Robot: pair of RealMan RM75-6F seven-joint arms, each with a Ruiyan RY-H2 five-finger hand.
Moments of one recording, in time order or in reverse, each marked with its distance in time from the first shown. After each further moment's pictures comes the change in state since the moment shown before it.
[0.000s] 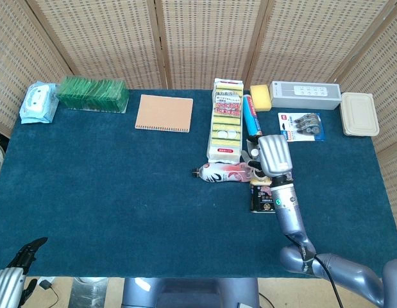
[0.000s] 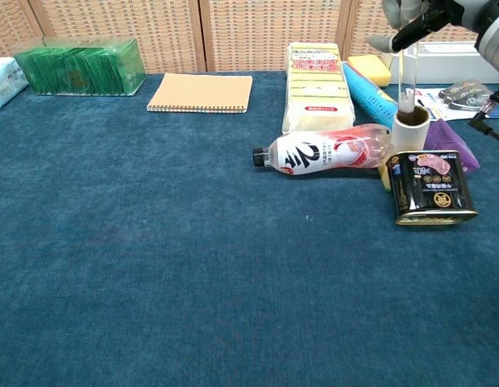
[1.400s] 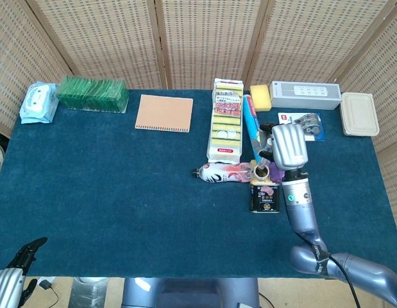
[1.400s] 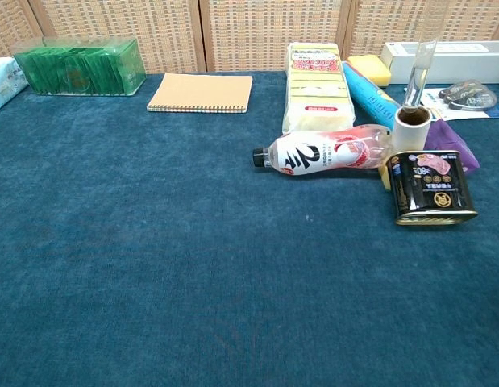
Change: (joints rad) left arm 0.002 0.003 0.003 -0.005 0.013 0.012 0.002; right arm -0.006 0.141 0.041 -0.166 0.033 0.049 -0.072
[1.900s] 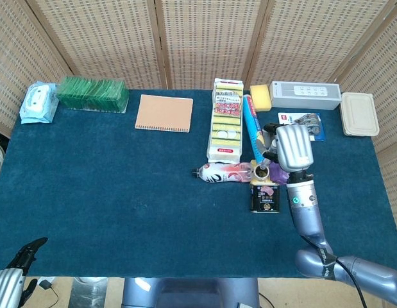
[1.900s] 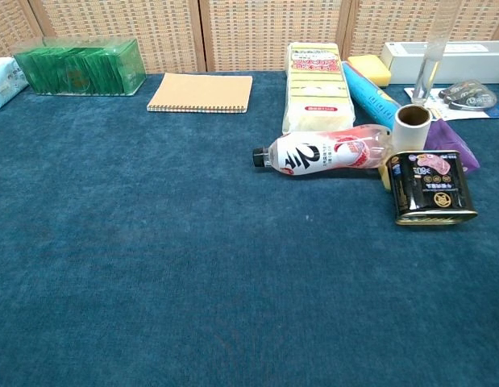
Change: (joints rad) left arm 0.002 -0.002 0.001 0.003 0.005 0.005 0.001; right arm -0.020 0.059 -0.007 -0.076 -0.002 0.020 -0.015
